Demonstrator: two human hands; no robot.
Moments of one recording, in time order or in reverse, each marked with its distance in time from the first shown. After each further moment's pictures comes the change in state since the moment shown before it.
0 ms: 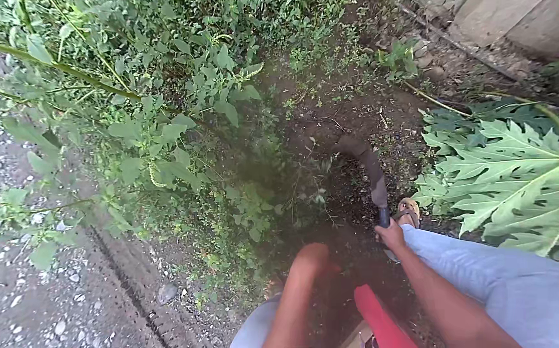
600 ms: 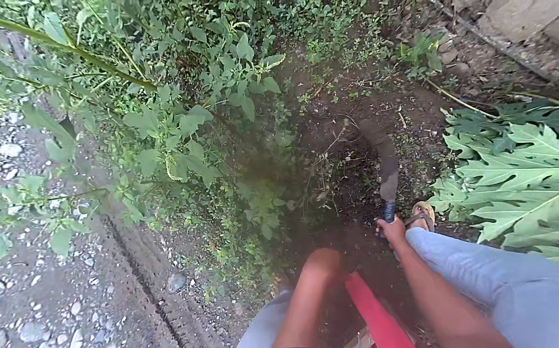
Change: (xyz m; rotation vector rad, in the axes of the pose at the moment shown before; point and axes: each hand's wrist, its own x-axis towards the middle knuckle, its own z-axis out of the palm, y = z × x) left_hand -0.014 -0.005 -0.001 0.004 -0.021 0.030; right_hand 0.013 -0.022 0.038 0.227 0.013 0.001
